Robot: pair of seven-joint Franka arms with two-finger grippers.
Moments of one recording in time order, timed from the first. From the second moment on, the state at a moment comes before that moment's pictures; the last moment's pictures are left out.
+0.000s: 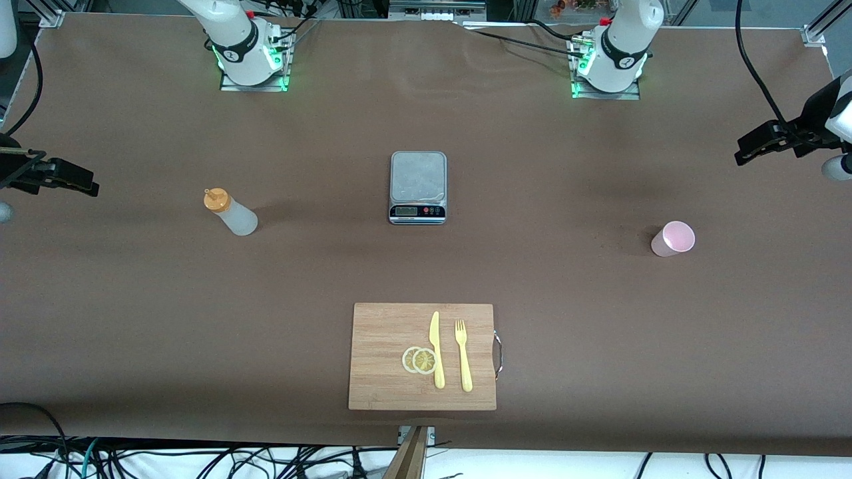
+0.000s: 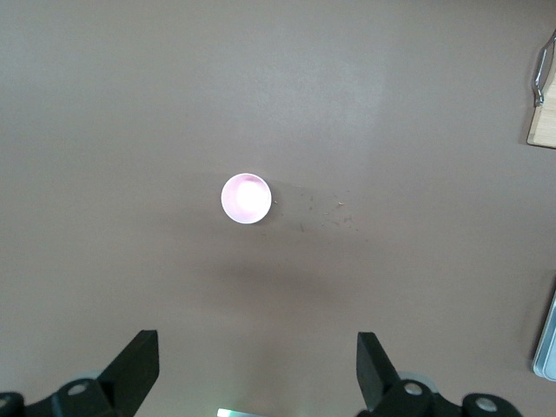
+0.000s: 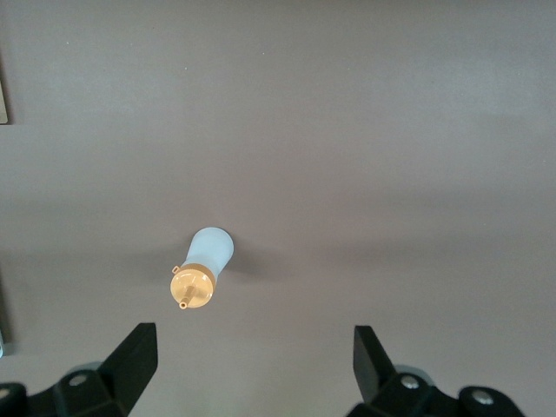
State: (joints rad) left arm -0.03 -0.01 0.05 -1.60 0.03 1.50 -0.15; right arm -0.01 0.19 -0.05 -1.42 -0.03 1.52 -0.04
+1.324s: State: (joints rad) left arm -0.03 -0.01 0.05 -1.63 0.03 1.50 -0.15; right arm -0.01 0.19 -0.05 -1.42 -0.03 1.52 -0.04
